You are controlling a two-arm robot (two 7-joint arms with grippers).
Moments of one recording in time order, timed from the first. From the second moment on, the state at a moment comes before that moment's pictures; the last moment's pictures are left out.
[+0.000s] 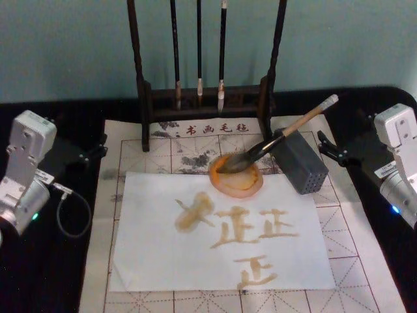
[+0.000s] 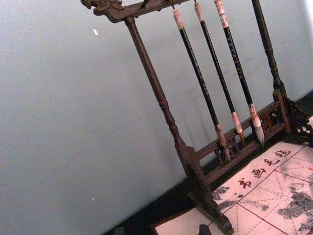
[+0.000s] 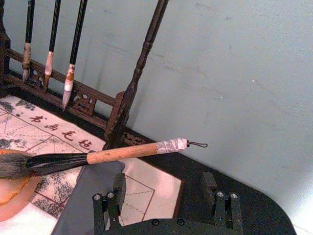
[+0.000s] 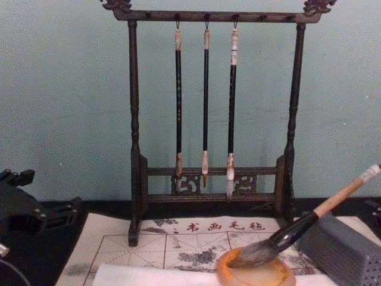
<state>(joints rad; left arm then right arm) -0.20 0.60 0.45 -1.41 -0.25 -0.12 0.03 0.20 0.60 -0.45 -1.41 0.25 -0.12 -0.03</state>
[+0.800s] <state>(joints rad) -0.20 0.60 0.45 -1.41 -0.25 -0.12 0.03 0.20 0.60 -0.45 -1.41 0.25 -0.12 -0.03</state>
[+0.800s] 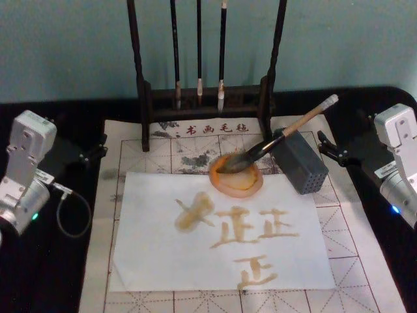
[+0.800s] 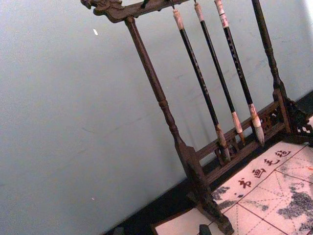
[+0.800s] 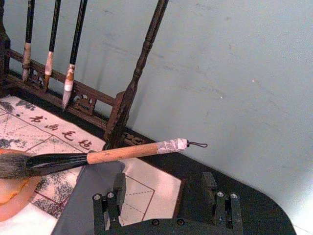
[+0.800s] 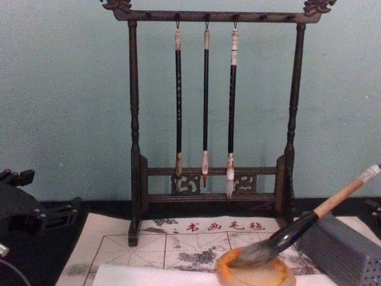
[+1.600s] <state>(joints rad) -0.20 0.60 0.45 -1.41 -0.25 -0.12 0.03 0.20 0.60 -0.45 -1.41 0.25 -0.12 -0.03</state>
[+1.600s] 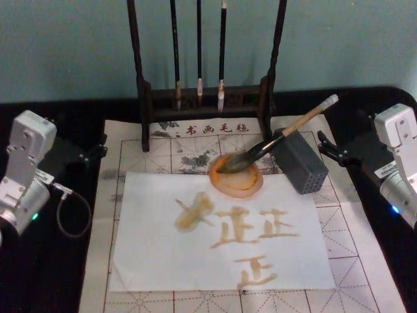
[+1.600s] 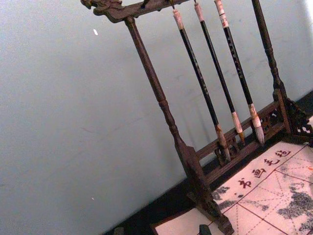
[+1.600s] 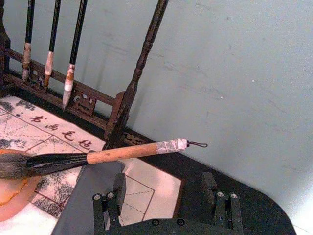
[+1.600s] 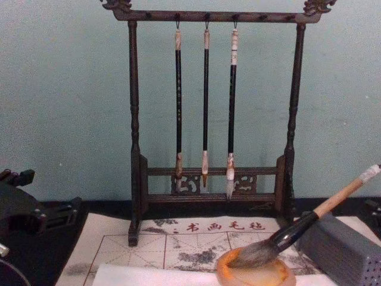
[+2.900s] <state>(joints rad) -0.20 0.60 0.45 -1.41 -0.25 -0.12 0.03 0.13 0.56 -0.33 -1.49 0.47 -0.01 0.13</state>
